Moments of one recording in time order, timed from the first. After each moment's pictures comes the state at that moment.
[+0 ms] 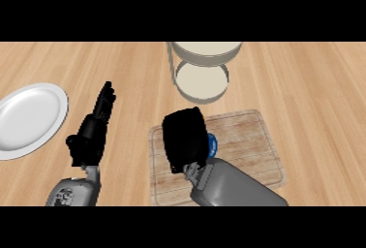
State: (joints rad) left arm -0.15 0.03 -0.07 -1.55 -0.16 0.16 0.04; right arm -0.68 -0.01 0.73 -1.46 1.05 0.50 0.86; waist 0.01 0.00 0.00
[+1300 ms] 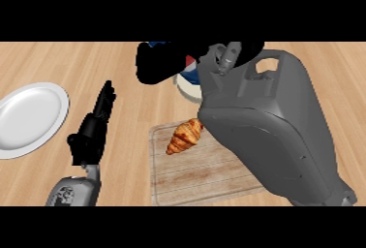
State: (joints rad) left arm -0.16 0.03 -0.06 -1.54 -0.17 0.16 0.04; right arm -1.23 -0.01 0.17 -1.49 0.79 0.60 0.95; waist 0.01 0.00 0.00
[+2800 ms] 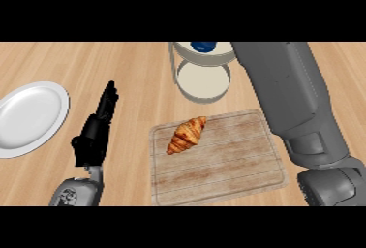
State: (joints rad) left arm -0.15 0.02 -0.08 -1.56 -0.18 0.17 0.05; right arm -1.32 -0.07 -0.15 -0.84 0.81 0.06 0.61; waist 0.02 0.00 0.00
